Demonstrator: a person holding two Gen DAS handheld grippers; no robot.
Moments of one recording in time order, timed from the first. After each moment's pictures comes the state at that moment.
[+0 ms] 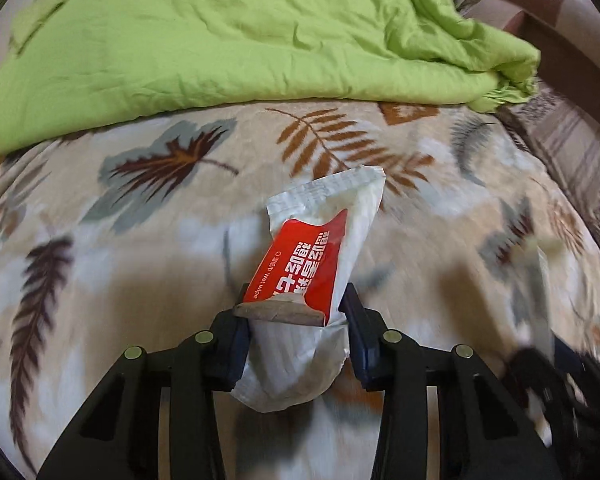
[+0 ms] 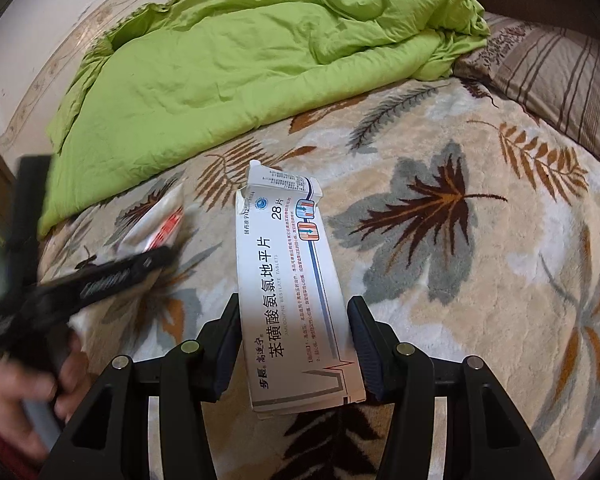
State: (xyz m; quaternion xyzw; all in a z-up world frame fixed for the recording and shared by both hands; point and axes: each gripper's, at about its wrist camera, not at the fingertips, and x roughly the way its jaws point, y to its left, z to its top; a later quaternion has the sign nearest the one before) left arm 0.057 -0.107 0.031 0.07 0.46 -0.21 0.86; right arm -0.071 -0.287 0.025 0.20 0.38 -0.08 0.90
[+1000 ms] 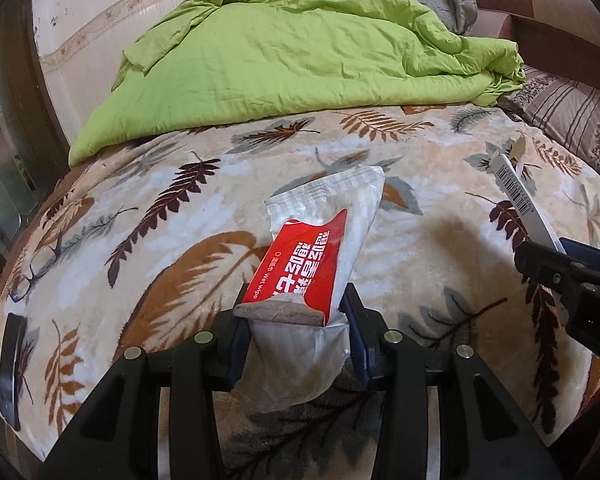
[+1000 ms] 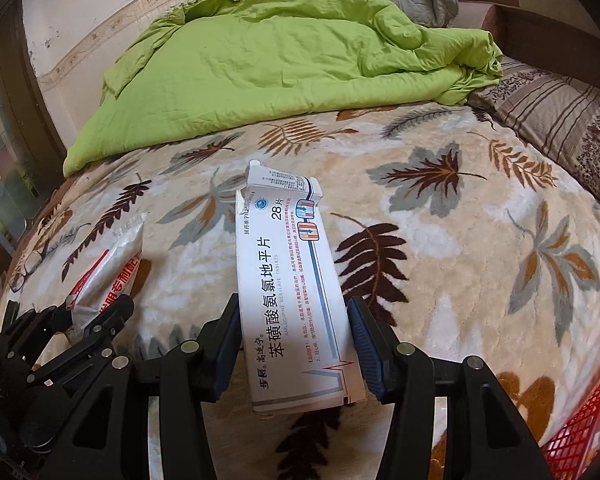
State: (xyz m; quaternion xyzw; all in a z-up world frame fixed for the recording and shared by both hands) left arm -0.131 -0.030 0.035 0.11 0.36 -0.10 0.92; right arm -0.171 -0.210 0.036 0.11 0.37 -0.05 0.92
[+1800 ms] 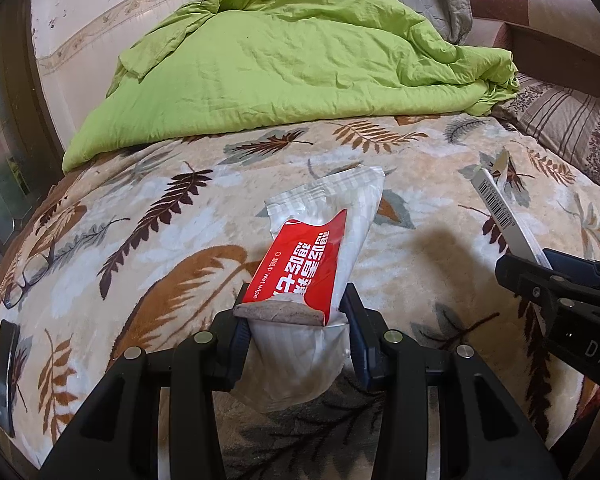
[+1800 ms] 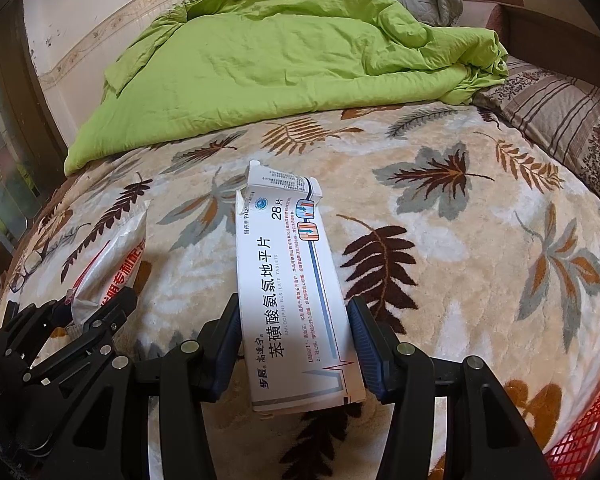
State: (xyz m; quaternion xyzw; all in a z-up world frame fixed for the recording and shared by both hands) left arm -0.125 -0.032 0.038 0.10 0.34 -0.11 0.93; right arm -0.163 -0.209 0.033 0.11 0.37 -0.05 0.92
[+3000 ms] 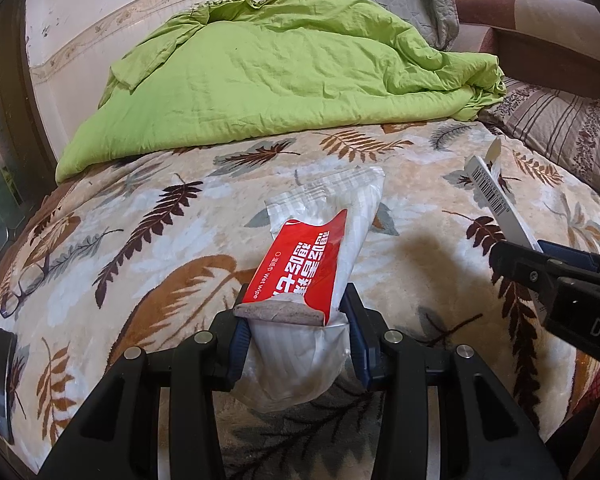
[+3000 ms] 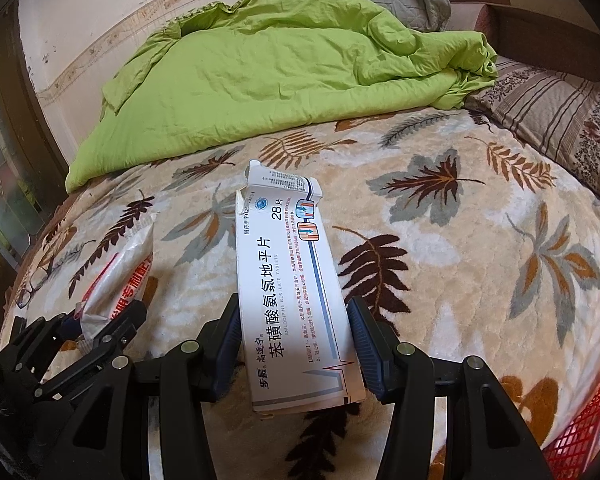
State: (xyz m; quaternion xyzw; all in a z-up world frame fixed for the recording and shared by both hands) left arm -0.134 -0.037 0.044 0.11 0.33 -0.14 0.93; right arm -0.173 -0.210 0.045 0.13 0.35 -0.05 0.93
